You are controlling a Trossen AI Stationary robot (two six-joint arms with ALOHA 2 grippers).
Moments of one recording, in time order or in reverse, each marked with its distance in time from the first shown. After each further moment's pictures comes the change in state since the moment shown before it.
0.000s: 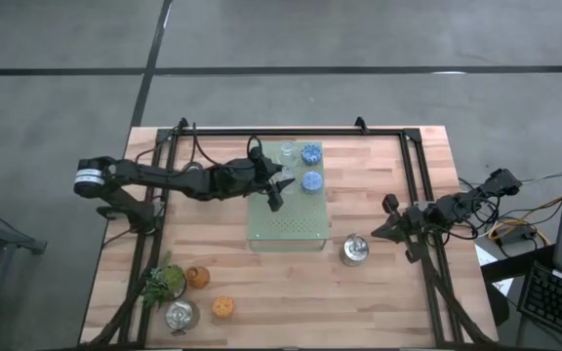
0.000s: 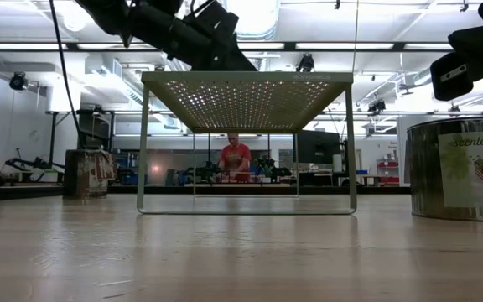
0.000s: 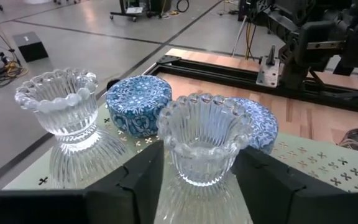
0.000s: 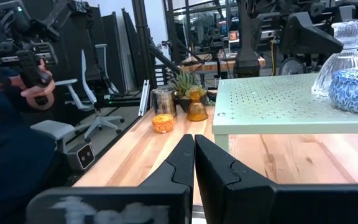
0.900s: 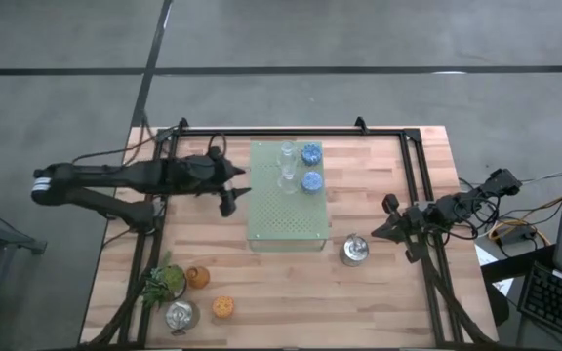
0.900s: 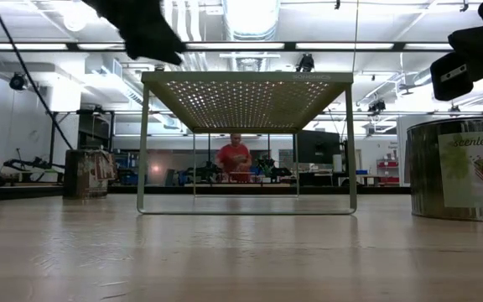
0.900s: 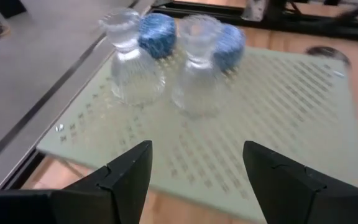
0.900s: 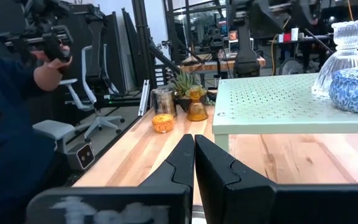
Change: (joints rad) left arm -0.051 -0.451 0.005 -0.716 0.033 -0.018; right arm 0.000 0.000 0.000 0.000 0.000 0.000
